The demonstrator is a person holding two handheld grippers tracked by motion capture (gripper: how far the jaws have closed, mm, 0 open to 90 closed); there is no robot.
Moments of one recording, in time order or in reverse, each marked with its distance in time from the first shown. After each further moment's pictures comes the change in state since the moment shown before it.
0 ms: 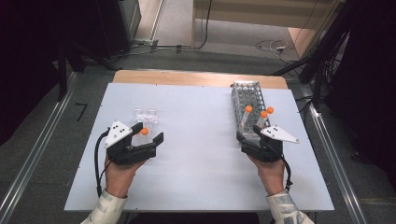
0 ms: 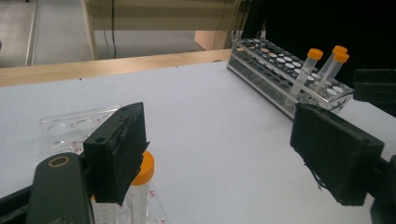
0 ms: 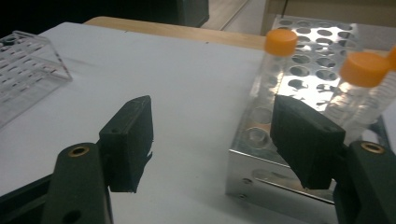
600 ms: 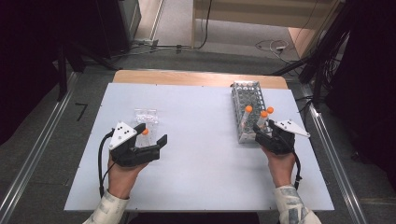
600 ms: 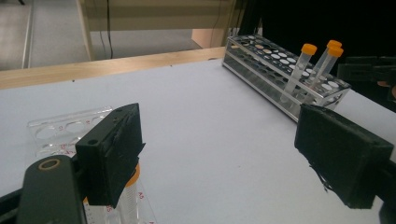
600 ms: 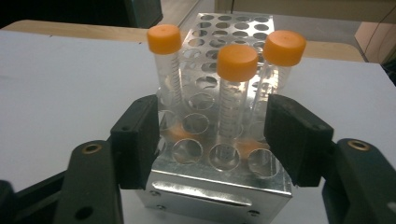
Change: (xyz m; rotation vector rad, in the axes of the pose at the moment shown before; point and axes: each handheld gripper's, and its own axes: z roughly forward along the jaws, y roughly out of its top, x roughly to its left) left arm -0.007 -0.001 0.002 0.007 -0.008 0.020; right arm -0.044 -0.001 0.013 0.003 -0.164 0.066
